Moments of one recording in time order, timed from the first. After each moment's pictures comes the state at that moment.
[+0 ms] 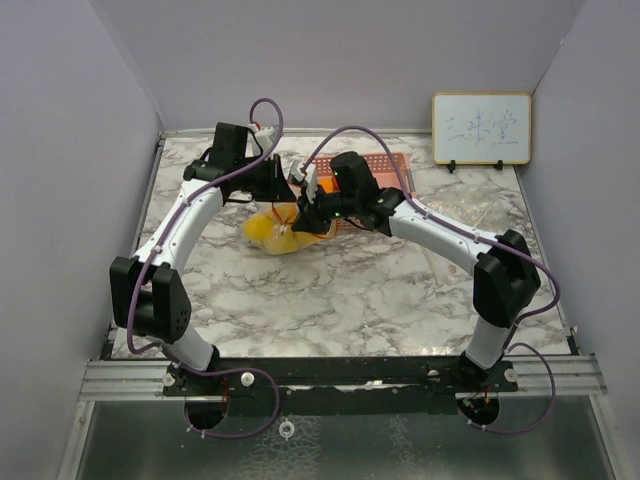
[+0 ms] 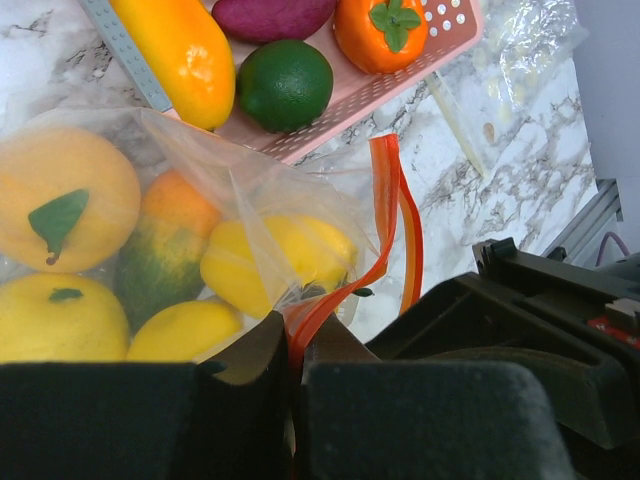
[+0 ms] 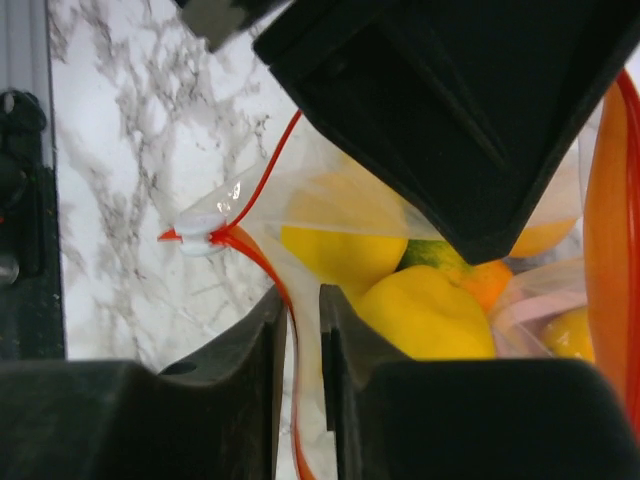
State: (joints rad) left arm -0.24 1.59 1.45 -0.65 0.62 -0.23; right arm 0.76 1.79 1.45 -0.20 -0.58 -0.20
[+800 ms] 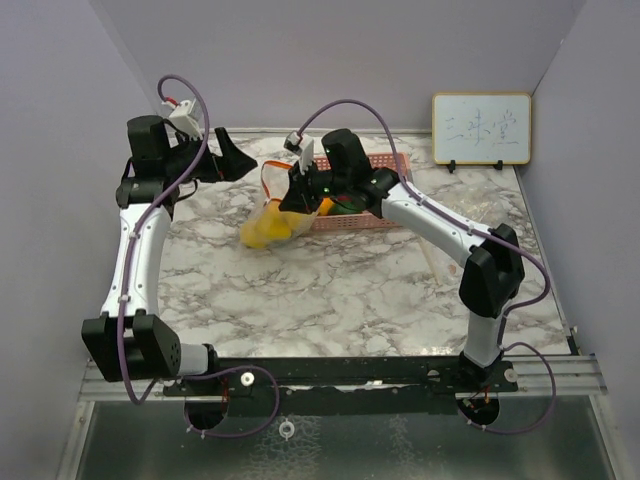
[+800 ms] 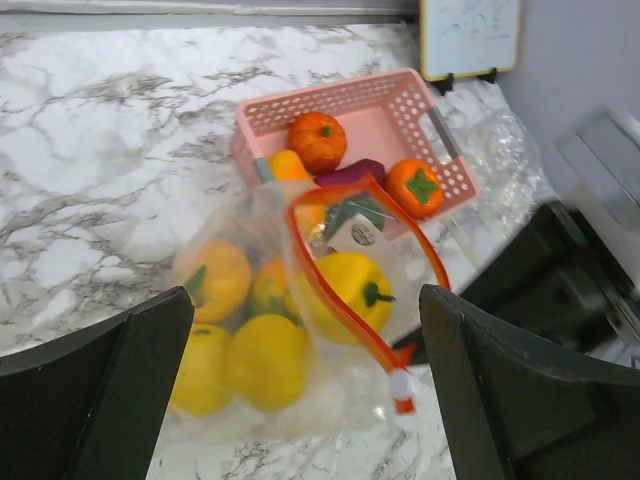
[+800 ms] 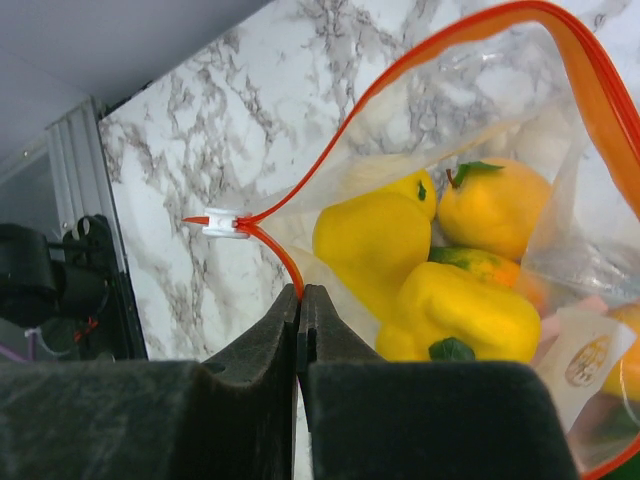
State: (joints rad) left arm 0.08 1.40 1.42 -0.48 0.67 -0.25; right arm 0.76 1.85 1.65 -0.28 -0.54 0.08
